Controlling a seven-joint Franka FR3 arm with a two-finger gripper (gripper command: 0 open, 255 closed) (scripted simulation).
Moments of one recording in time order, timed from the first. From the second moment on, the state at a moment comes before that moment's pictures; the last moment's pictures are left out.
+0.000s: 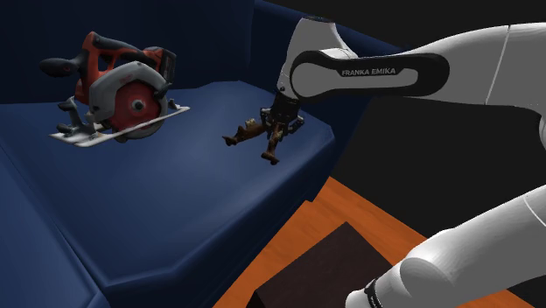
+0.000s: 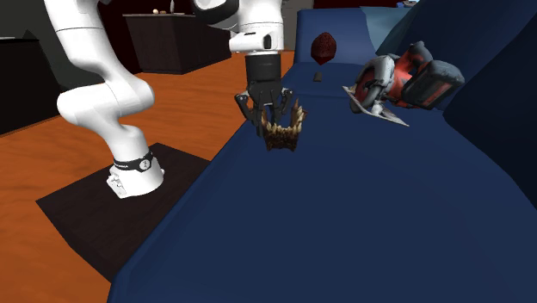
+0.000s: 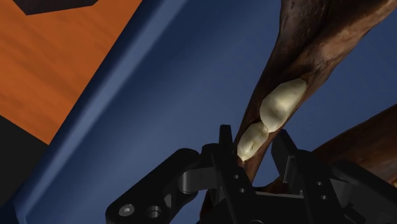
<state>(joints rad) -0.19 -0.18 0.34 -2.14 -0.05 2.07 0.80</state>
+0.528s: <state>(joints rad) -0.19 -0.19 0.34 -2.06 -0.05 1.97 0.78</state>
